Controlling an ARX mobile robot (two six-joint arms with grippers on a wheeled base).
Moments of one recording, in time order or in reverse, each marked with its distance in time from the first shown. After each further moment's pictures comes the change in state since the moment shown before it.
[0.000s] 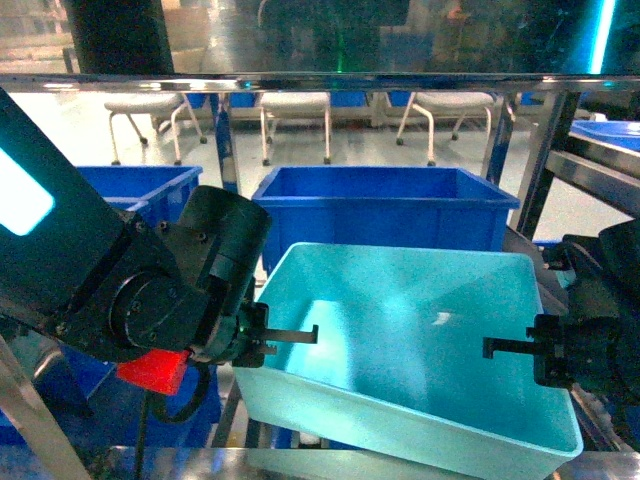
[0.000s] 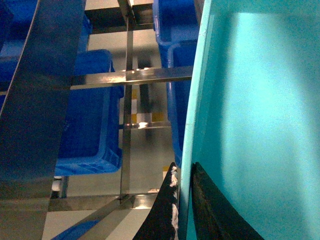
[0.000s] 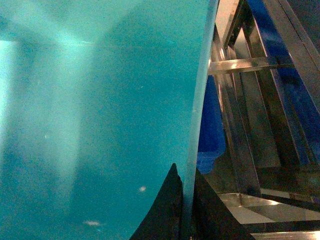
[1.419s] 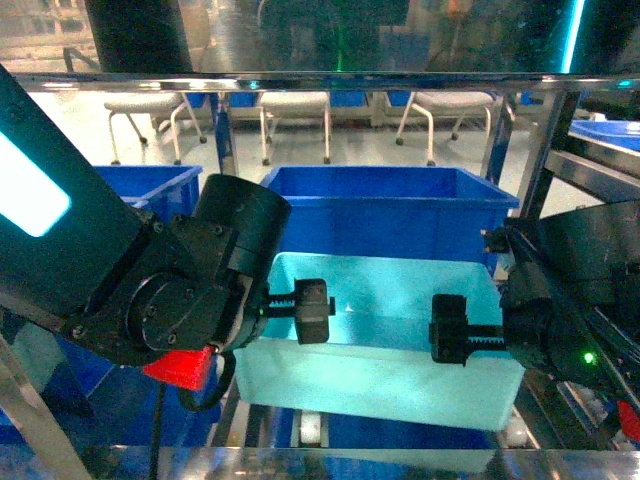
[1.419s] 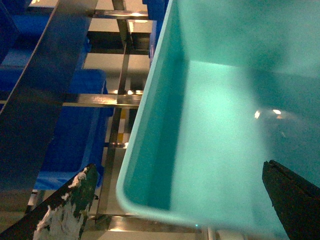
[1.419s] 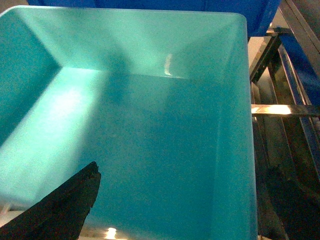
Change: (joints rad) left arm -0.018 -0.020 -0.012 0.088 -0.057 -0.102; right arm 0.069 0.053 0.069 0.095 0.040 -0.033
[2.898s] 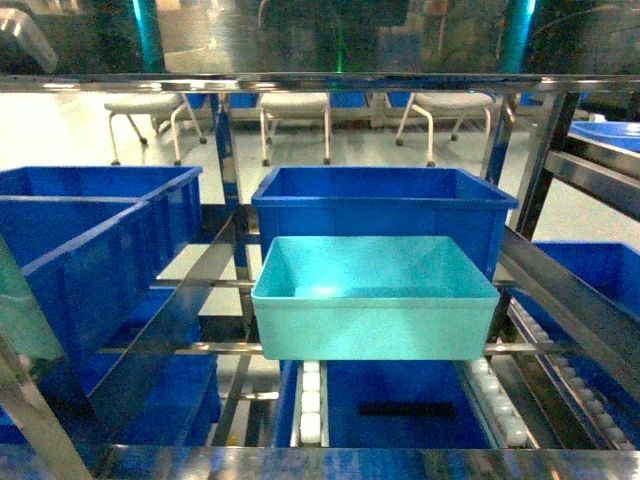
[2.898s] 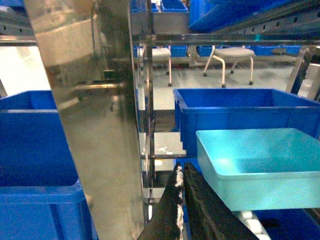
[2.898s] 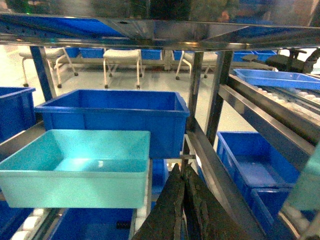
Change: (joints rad) left arm 0.267 -0.836 -1.027 0.940 0.177 0.336; right arm -0.146 -0.864 -0.851 0.626 0.039 -0.199
